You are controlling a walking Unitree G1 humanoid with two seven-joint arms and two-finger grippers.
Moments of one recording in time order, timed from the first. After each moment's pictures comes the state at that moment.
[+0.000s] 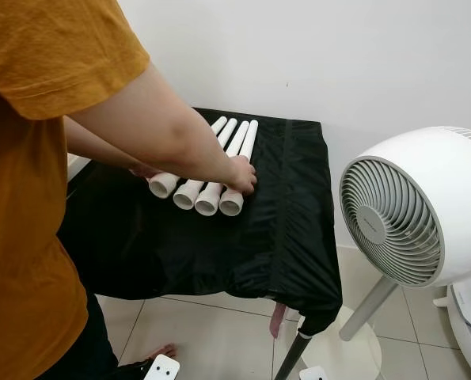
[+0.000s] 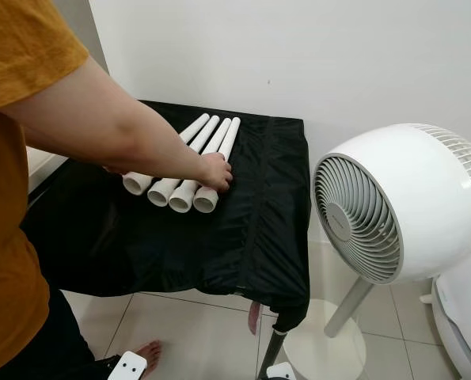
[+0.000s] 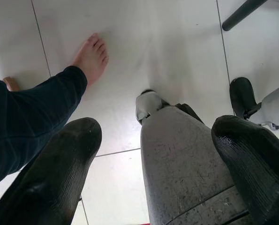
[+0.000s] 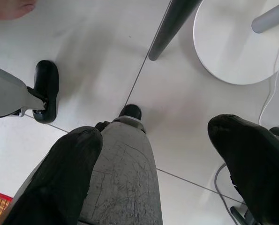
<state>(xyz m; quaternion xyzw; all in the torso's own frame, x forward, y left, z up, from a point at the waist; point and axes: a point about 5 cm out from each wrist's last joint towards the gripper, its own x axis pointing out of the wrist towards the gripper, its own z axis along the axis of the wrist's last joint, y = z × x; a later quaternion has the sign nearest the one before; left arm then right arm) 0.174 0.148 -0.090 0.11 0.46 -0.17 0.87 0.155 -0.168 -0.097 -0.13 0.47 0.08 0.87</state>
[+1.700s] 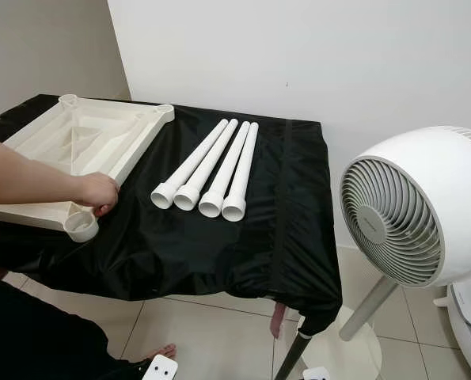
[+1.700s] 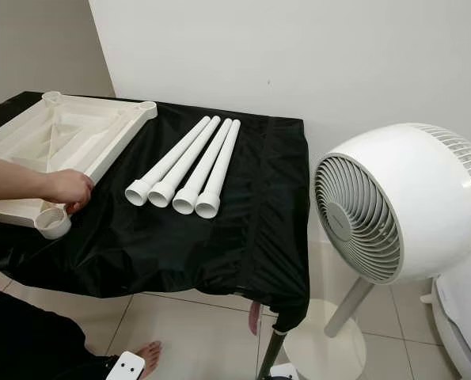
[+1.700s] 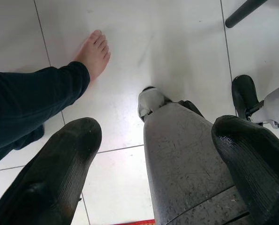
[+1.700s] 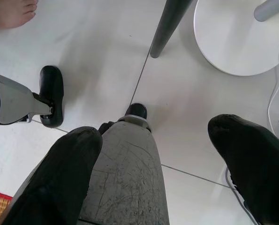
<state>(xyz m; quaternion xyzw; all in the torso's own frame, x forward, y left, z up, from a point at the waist) 0.174 0.151 -0.090 0.11 0.46 -0.16 0.86 0.154 -0.169 -0.097 -0.09 0.48 0.07 0.87</state>
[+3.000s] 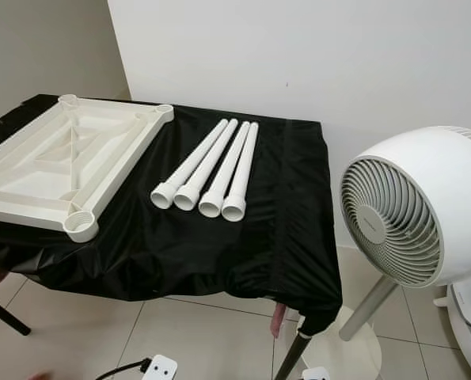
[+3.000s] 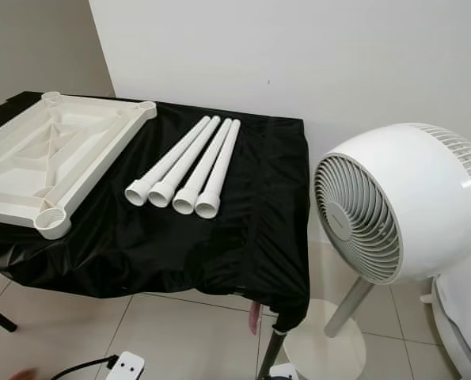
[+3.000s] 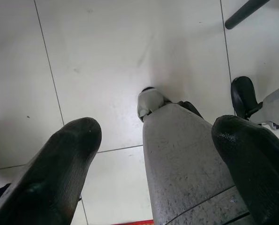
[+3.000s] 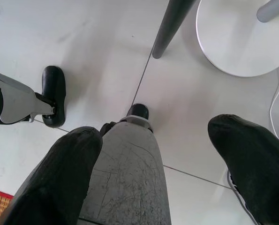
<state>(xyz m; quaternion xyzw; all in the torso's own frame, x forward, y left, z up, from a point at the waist) 0.174 0.151 -0.090 0.11 0.46 -0.16 0.87 0.154 -0.169 -0.097 -0.09 0.48 0.07 0.87</state>
